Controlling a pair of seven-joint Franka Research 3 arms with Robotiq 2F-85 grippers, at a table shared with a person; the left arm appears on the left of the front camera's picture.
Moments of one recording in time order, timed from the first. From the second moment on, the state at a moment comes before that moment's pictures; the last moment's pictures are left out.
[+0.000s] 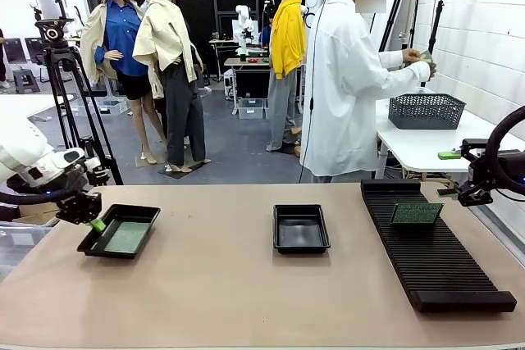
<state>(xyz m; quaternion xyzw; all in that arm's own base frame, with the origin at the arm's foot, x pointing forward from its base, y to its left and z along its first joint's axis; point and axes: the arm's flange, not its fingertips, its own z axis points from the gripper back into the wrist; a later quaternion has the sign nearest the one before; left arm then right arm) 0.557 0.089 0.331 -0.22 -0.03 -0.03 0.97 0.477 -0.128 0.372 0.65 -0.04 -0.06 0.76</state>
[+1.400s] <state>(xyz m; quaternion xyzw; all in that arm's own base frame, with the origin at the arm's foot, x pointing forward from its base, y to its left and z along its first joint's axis) 0.541 0.232 0.334 -0.20 -0.04 0.02 0.98 0.477 -0.128 0.372 0.65 -0.04 -0.06 0.76</state>
